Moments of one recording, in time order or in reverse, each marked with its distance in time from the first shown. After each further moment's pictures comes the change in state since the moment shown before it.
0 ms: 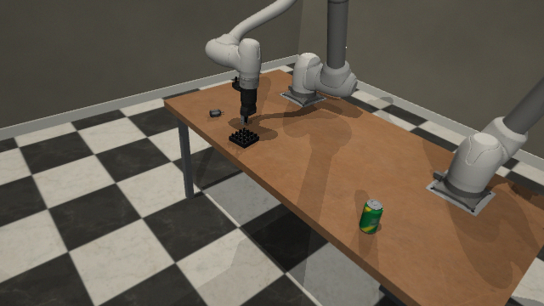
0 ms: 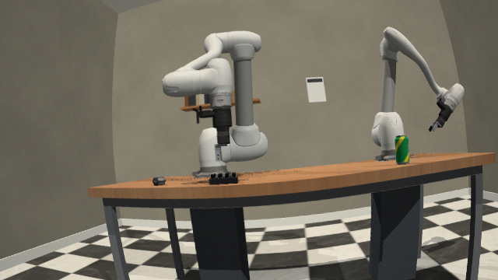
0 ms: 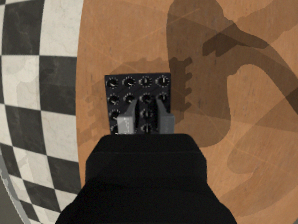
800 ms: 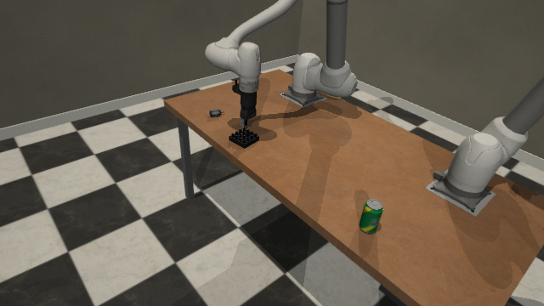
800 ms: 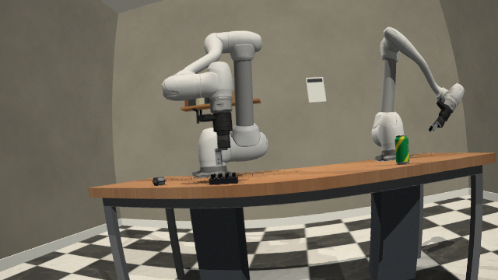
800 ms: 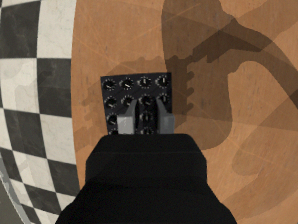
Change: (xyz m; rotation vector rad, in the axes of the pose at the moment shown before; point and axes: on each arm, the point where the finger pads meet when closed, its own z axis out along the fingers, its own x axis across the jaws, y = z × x) left arm 0.000 0.000 0.000 0.000 0.000 0.000; right arm 0.000 0.000 0.016 0.001 0.006 0.024
